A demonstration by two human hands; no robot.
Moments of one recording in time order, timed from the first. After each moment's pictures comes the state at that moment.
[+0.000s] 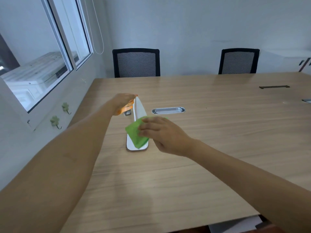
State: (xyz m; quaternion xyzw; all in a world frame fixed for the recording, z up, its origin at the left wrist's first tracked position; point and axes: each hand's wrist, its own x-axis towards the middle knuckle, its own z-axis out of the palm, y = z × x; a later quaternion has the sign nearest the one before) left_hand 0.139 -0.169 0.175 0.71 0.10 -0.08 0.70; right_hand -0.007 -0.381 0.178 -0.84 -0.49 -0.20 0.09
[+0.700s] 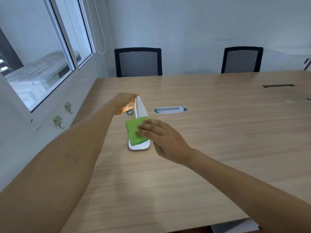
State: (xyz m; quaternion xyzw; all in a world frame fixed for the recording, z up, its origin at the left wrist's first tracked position) left_hand 0.138 -0.170 0.177 0.70 0.10 -0.08 0.70; right_hand -0.015 -0.375 0.159 -0.85 -0.45 -0.22 0.14
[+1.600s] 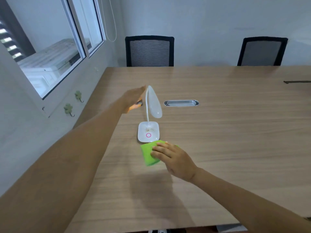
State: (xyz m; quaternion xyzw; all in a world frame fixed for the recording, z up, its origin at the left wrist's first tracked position) left_hand 0.128 -0.158 0.157 0.77 0.08 -0.07 0.63; right_hand -0.017 -0.381 0.062 -0.84 -0.48 -0.22 0.12
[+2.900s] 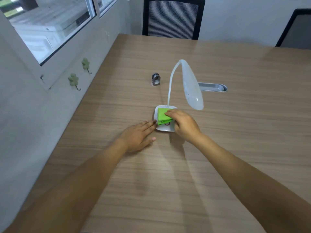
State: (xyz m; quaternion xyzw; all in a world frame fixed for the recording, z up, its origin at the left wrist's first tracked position) left_hand 0.056 -0.098 -0.046 0.98 -0.19 -0.03 0.05; right_hand 0.113 -0.313 0.009 -0.91 -0.32 -0.06 0.25
